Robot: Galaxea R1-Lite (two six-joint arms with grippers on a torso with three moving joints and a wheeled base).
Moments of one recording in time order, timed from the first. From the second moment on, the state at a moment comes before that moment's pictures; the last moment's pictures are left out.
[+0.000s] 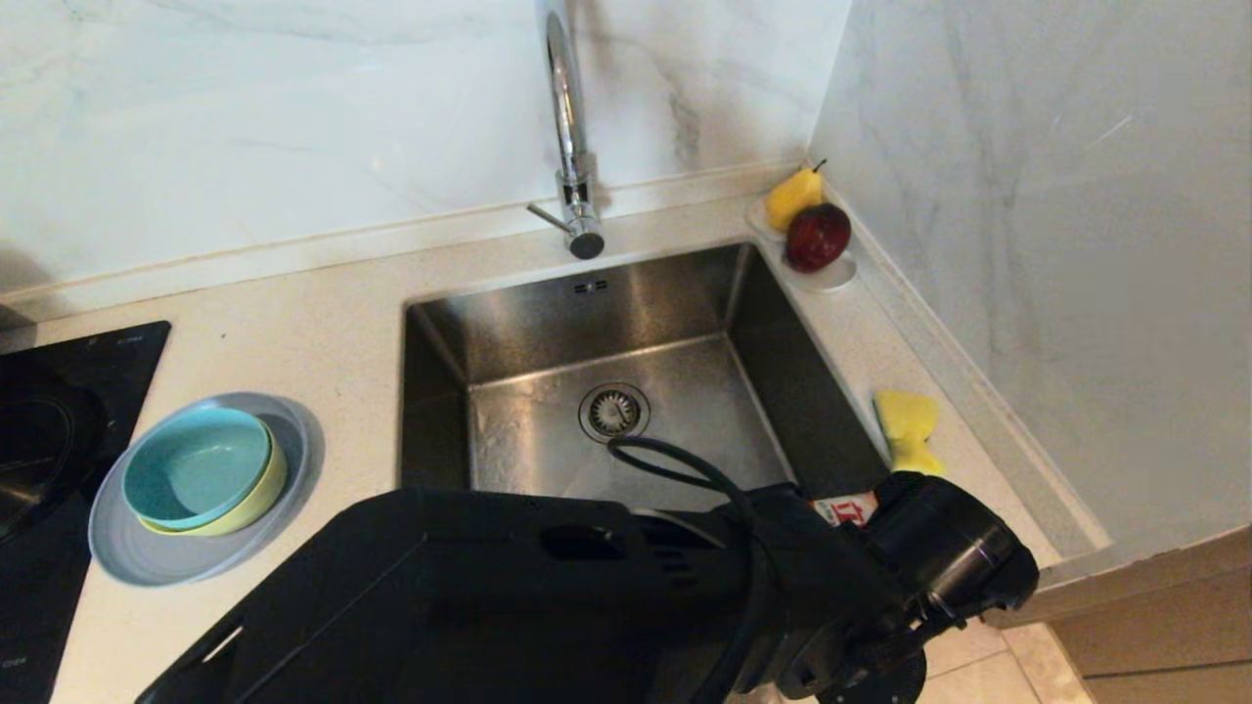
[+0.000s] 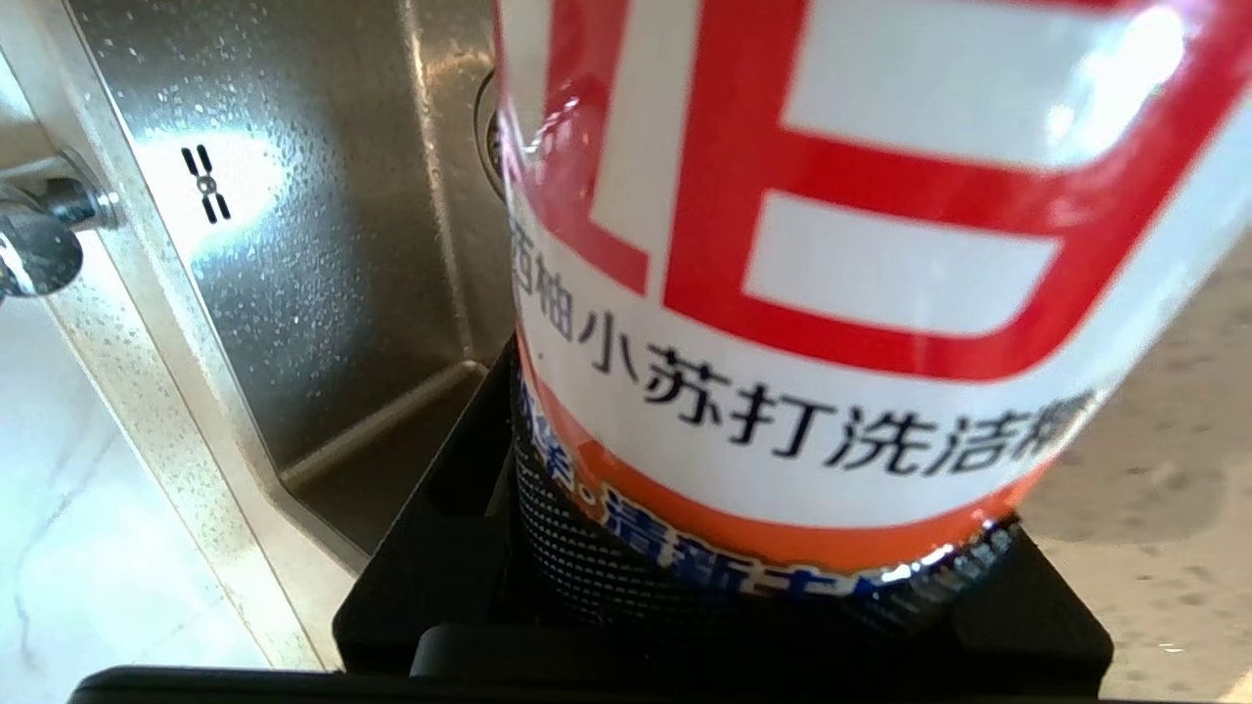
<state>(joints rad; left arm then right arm) -1.13 2.38 -1.89 0.47 0.92 0.52 0.00 0.00 -0.08 0.19 0.03 -0.05</state>
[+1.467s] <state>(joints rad) -1.13 2.28 -1.89 0.45 0.91 0.51 0.00 0.00 -0.08 0.19 0.03 -0.05</state>
